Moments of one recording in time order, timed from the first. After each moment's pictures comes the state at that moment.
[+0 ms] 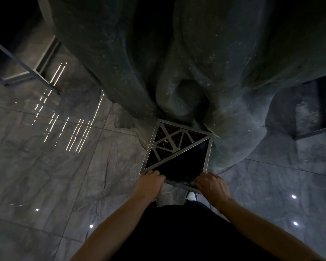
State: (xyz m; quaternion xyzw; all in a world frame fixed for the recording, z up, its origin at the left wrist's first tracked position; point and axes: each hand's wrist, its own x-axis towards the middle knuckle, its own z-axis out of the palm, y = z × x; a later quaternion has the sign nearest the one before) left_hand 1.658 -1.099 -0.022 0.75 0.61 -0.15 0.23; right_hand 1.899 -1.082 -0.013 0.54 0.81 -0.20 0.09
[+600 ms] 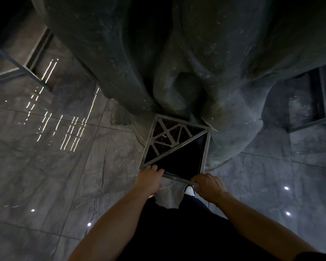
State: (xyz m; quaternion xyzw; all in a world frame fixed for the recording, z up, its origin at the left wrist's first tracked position) left_hand 1.654 -1.095 -0.030 0.73 0.58 -0.23 0.28; right_hand 1.891 -1.089 -0.021 0.55 0.75 -0.30 0.22
